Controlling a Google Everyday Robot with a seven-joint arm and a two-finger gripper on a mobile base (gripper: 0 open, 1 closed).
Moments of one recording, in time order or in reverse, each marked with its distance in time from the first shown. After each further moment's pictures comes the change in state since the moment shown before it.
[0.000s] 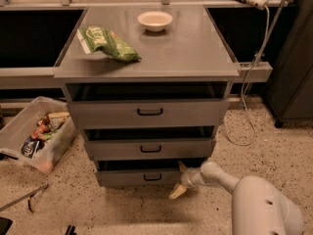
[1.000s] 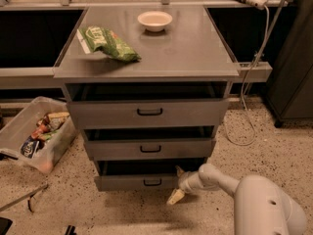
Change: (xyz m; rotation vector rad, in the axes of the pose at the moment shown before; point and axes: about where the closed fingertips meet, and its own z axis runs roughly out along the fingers) arm -0.008 0.036 0.001 -0.075 -0.011 0.020
